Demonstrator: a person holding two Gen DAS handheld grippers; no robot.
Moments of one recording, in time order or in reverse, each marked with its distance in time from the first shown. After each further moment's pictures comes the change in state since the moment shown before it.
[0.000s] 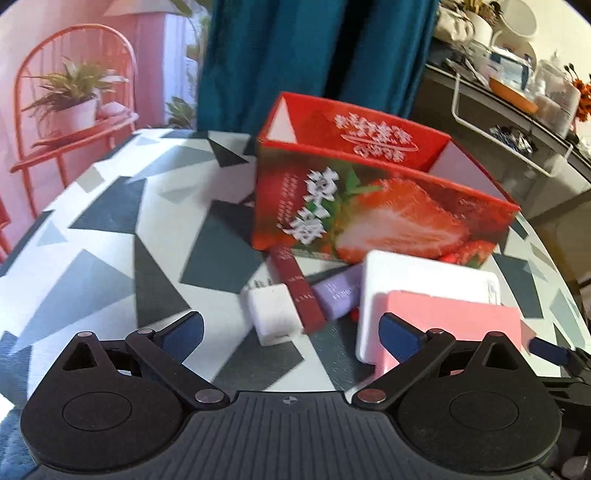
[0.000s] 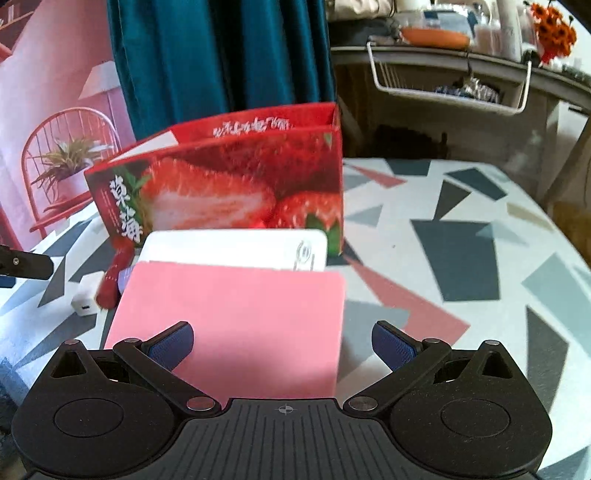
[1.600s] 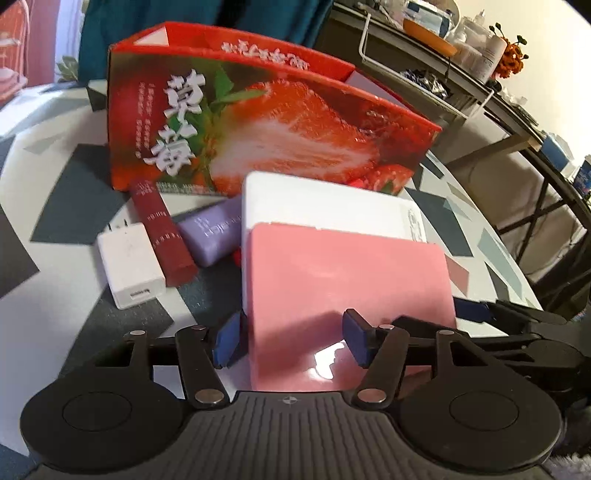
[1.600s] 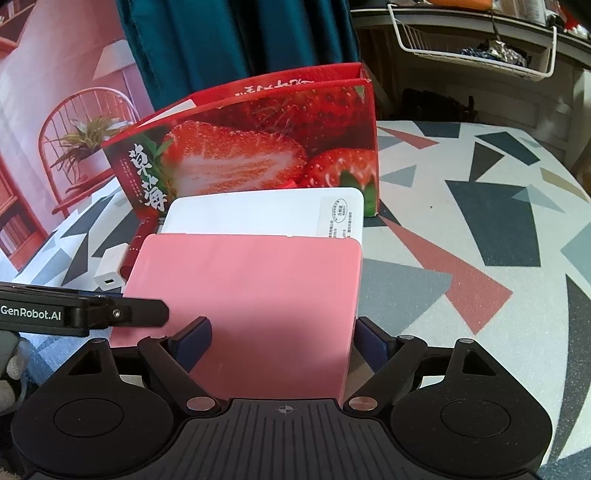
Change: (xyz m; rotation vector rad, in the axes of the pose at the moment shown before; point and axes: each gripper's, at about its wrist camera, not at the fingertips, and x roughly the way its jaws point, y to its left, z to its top) left arm 0.057 -0.038 -0.030 0.082 0.103 -0.331; right arm 0.013 0.006 -0.005 0.019 0.098 0.089
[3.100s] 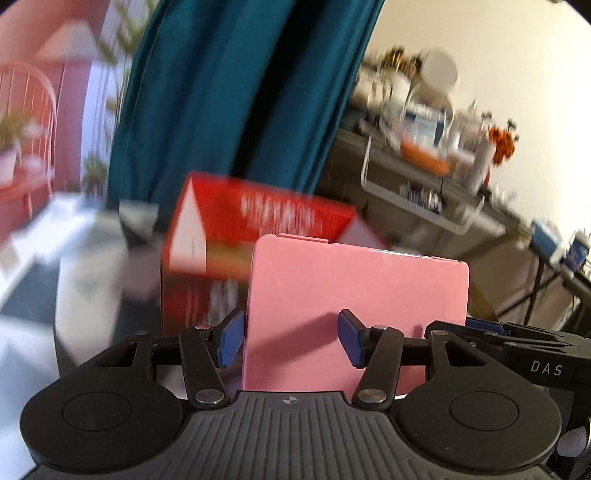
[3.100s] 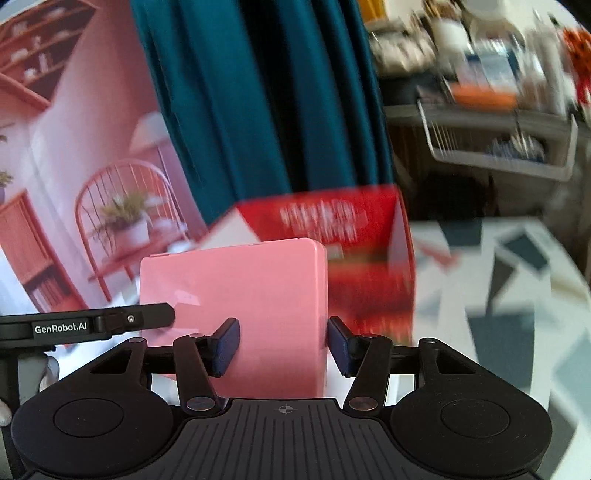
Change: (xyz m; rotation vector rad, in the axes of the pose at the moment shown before) left arm -0.105 0.004 0.087 0.015 -0.332 0.045; right arm -0.074 0.045 0.105 -0.050 -0.228 0.079
